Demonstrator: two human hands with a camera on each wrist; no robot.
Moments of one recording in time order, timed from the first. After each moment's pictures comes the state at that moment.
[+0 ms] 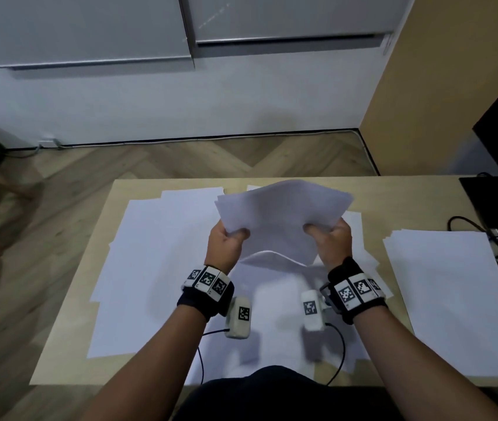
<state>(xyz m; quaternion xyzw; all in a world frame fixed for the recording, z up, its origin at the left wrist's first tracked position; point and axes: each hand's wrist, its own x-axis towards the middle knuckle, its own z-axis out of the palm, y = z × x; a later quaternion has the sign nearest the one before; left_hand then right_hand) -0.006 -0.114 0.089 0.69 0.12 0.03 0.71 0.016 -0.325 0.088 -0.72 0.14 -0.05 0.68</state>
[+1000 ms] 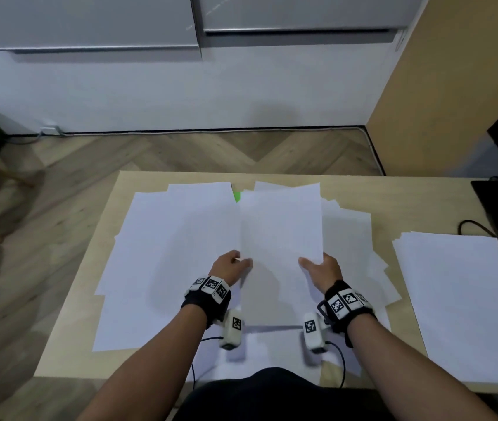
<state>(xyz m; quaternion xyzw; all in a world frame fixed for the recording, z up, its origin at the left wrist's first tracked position) -0.012 -0.075 -0.007 0.81 0.20 -0.21 0.50 -0.002 -0.321 -0.010 -0.79 0.23 0.14 0.55</state>
